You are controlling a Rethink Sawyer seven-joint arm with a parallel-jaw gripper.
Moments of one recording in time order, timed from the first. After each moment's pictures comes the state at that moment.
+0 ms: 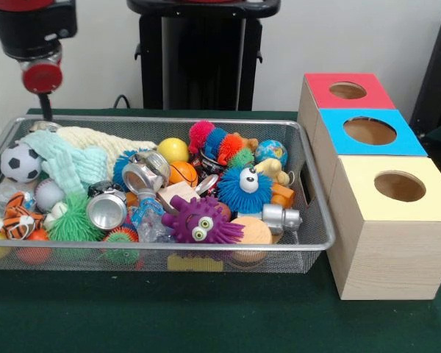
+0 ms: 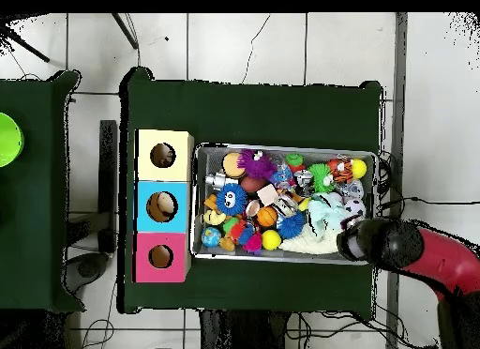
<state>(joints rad) -0.85 -0.69 0.20 1.68 -0.45 0.72 2.55</state>
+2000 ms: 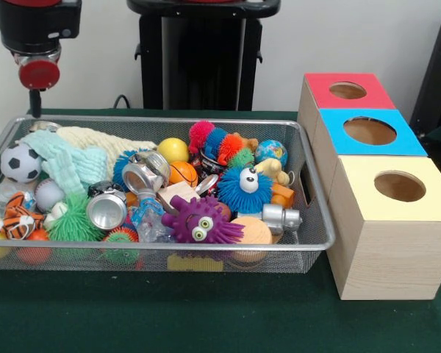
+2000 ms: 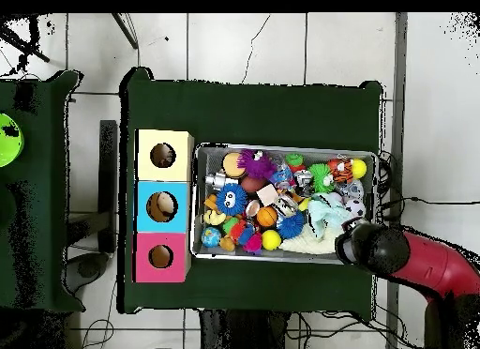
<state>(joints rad) -0.71 -0.69 0.02 1.68 -0.44 0.59 2.55</state>
